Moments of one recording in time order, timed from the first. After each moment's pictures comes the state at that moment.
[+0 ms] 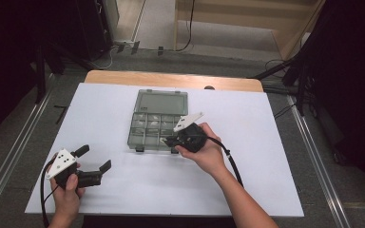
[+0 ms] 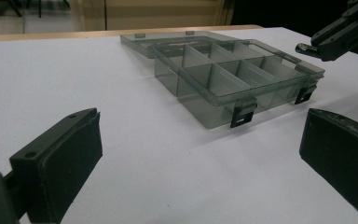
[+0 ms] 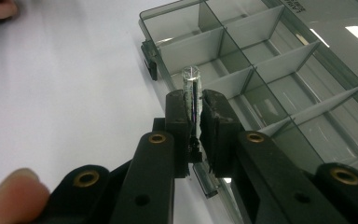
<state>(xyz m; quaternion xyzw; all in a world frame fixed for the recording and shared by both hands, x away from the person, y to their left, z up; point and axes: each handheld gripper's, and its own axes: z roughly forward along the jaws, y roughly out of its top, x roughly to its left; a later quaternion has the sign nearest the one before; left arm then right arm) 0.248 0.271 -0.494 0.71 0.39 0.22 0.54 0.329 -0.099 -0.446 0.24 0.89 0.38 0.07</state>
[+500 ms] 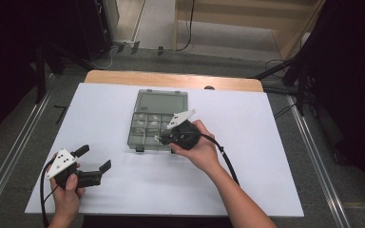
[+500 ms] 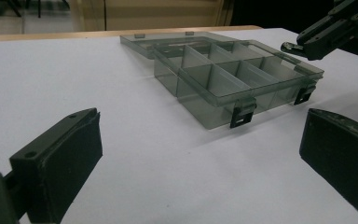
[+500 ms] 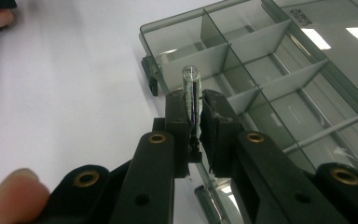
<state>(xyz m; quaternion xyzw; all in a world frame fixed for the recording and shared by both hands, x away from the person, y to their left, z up) 0.248 0.272 -0.494 0.71 0.39 0.22 0.54 0.338 -0.082 -0.444 0.24 0.89 0.38 0.07</state>
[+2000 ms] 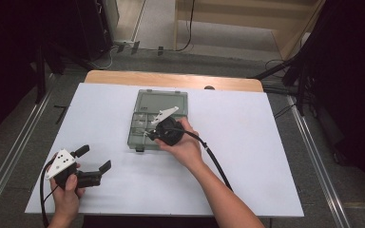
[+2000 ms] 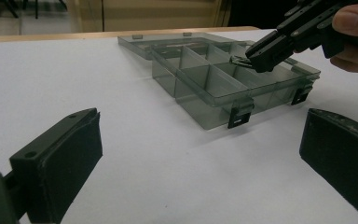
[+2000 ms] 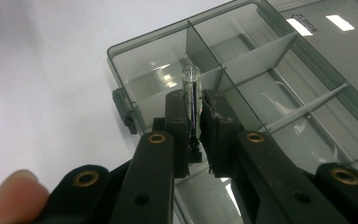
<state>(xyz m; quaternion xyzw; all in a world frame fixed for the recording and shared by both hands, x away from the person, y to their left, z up) 0.248 0.272 -0.494 0.71 0.39 0.22 0.54 0.360 -0.039 -0.460 0.27 0.89 0.36 0.09</state>
